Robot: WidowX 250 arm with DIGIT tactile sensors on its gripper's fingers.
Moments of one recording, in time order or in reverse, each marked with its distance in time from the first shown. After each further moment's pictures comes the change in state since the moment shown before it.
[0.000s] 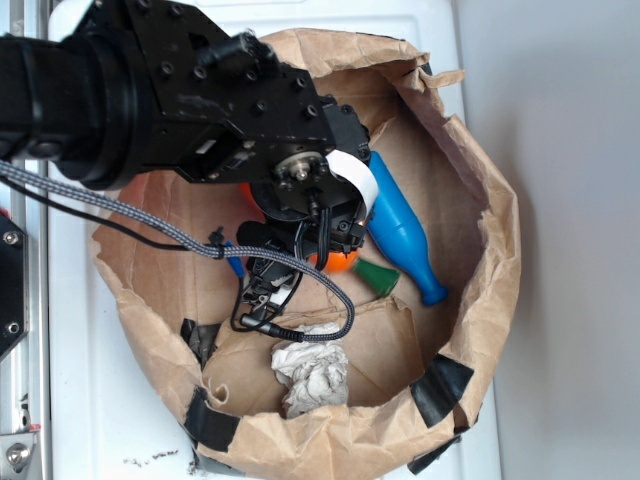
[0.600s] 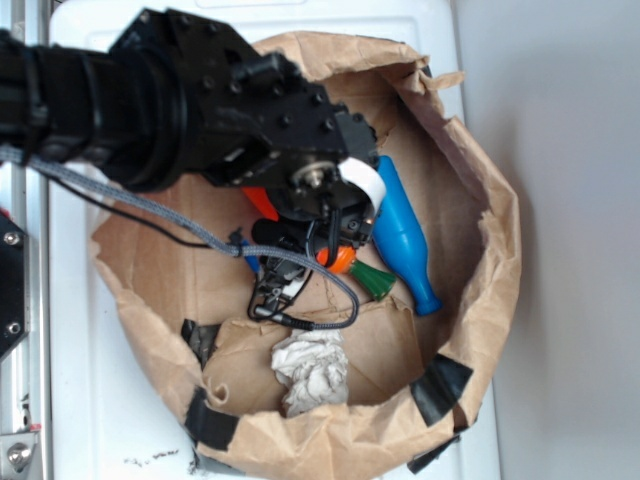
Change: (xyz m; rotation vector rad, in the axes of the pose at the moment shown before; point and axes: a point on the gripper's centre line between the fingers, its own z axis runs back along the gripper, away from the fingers) arm 0.002 0.011 -0.020 0.036 0.016 0.010
